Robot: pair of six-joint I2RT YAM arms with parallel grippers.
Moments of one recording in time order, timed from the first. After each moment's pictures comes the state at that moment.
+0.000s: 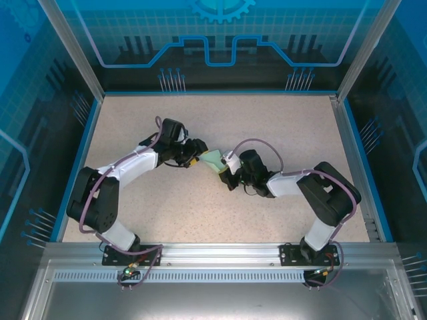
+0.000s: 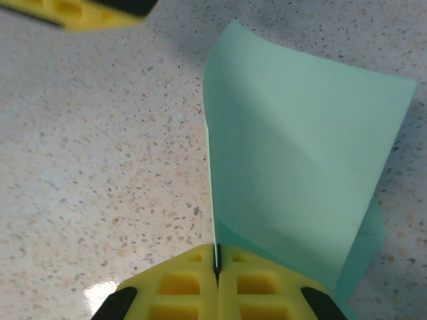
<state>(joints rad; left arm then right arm) -0.35 1.60 1.01 -0.30 0.45 -1.00 0.63 1.71 0.68 0.41 -0.33 0.06</state>
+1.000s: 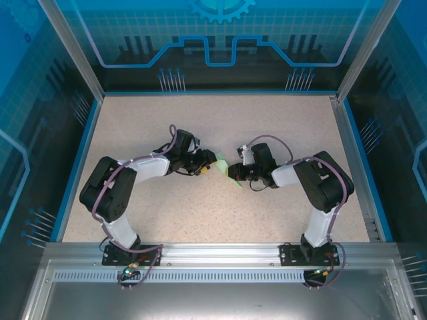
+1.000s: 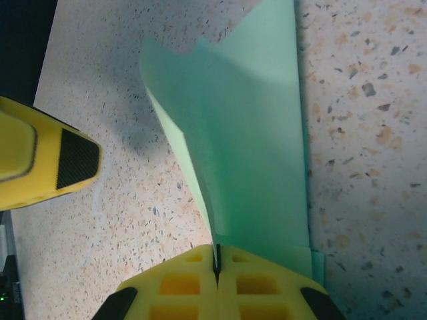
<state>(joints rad) -0.43 1.74 0.93 -0.03 0.51 -1.01 0.45 1.84 0.71 0.39 -0.58 0.55</state>
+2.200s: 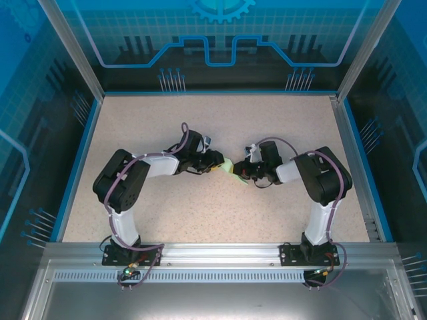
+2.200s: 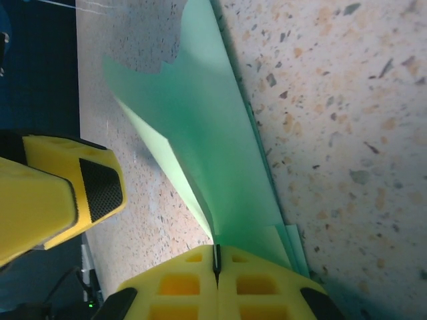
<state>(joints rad) -0.47 1.87 0.98 0.12 0.54 -0.95 0.35 1.91 0.73 0.41 -0.76 0.77</state>
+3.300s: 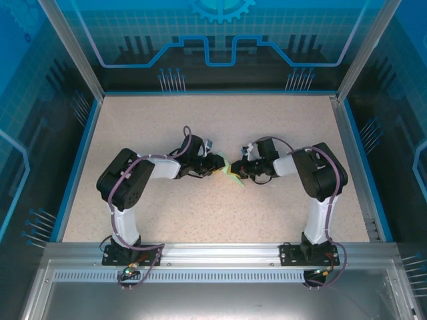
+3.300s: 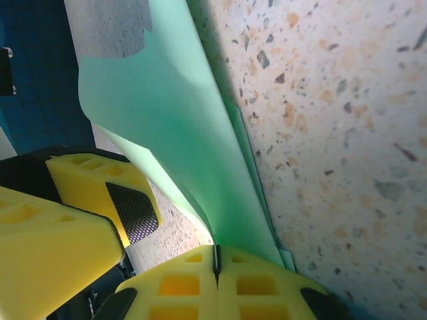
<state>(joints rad) -0.48 1.90 0.92 0.24 0.55 -0.95 0.35 1.97 0.85 0.23 -0.85 0.81</state>
